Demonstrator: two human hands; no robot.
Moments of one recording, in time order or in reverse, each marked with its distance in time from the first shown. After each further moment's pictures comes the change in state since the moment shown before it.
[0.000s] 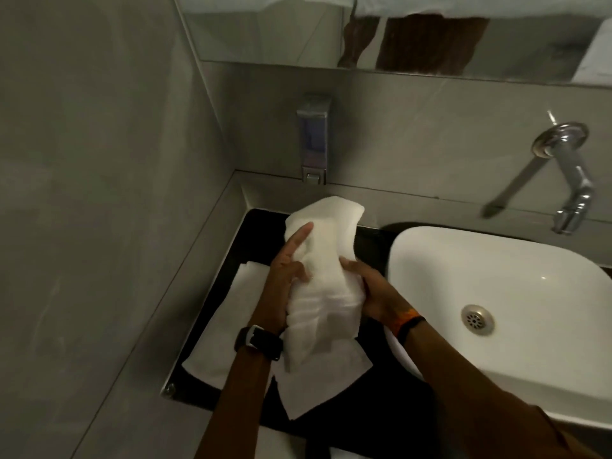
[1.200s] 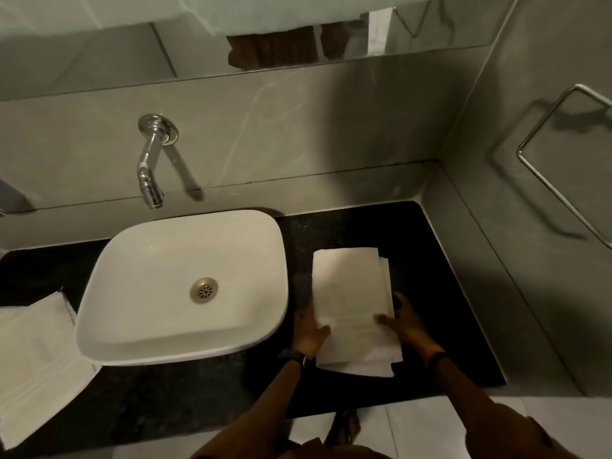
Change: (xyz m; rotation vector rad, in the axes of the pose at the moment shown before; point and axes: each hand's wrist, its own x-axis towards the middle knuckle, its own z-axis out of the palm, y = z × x) left_hand -0.053 -0.310 0.584 0.745 -0.249 -0.176; right_hand -0.414 -0.018 -0.596 -0.511 0.852 -0.057
